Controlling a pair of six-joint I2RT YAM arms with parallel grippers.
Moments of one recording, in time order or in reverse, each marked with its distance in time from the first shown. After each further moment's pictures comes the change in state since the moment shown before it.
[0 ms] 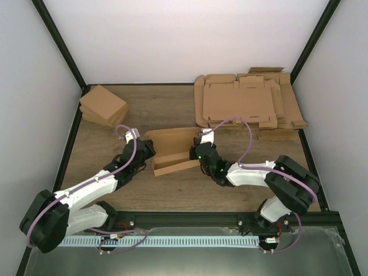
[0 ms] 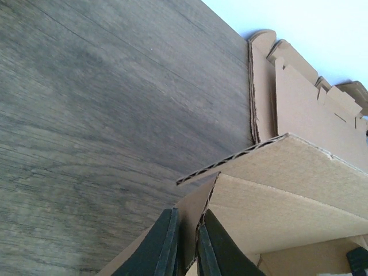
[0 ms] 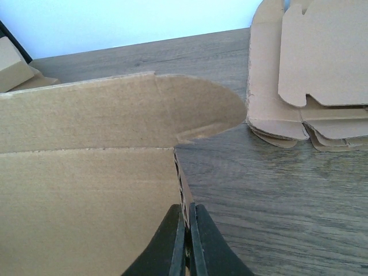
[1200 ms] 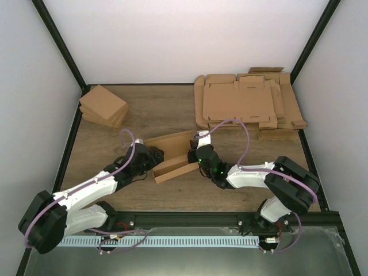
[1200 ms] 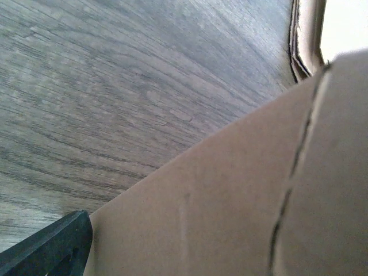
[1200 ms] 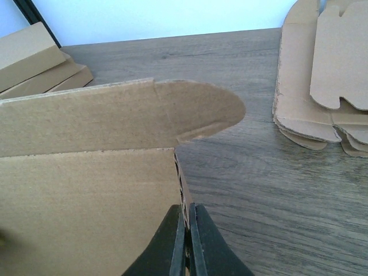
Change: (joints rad) left arm -0.029 -0.022 0.001 -0.236 0.196 -0.127; right arm 0.022 -0.007 -0.034 0.063 -0.055 -0.068
